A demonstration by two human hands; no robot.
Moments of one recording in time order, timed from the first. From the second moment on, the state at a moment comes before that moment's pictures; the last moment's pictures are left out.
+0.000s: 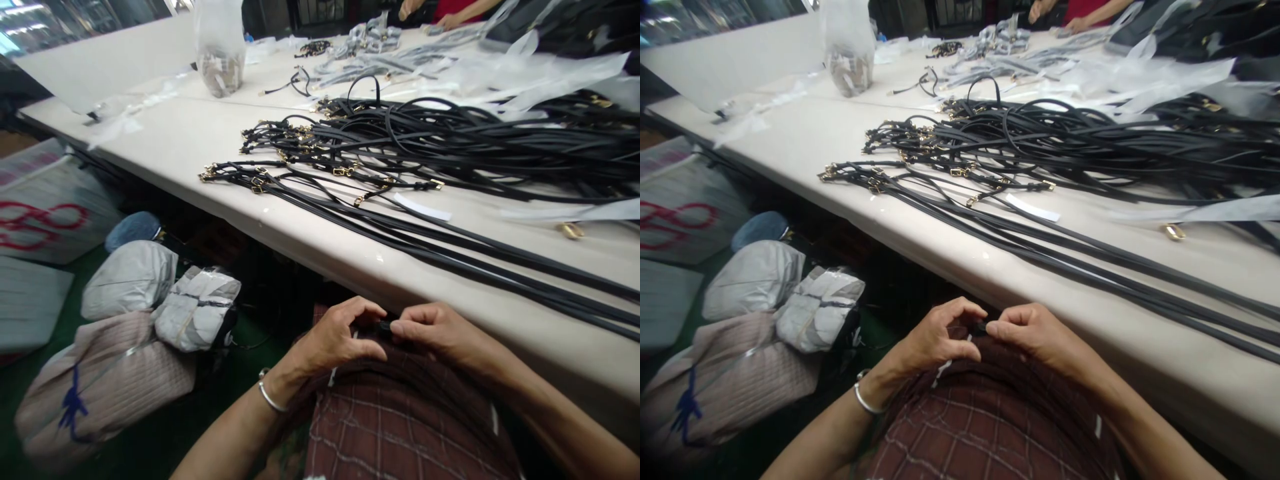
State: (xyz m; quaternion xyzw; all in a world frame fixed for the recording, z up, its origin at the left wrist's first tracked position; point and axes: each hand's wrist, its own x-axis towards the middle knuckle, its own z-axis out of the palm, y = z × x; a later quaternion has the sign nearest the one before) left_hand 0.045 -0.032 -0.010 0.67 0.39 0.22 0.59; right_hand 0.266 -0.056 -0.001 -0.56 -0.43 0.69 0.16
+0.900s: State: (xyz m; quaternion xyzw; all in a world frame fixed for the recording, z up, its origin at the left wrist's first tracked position) left_hand 0.055 -0.042 -0.015 0.69 0.40 0.29 0.53; right_hand 0.269 -0.062 -0.004 -0.51 -0.44 0.73 0.15
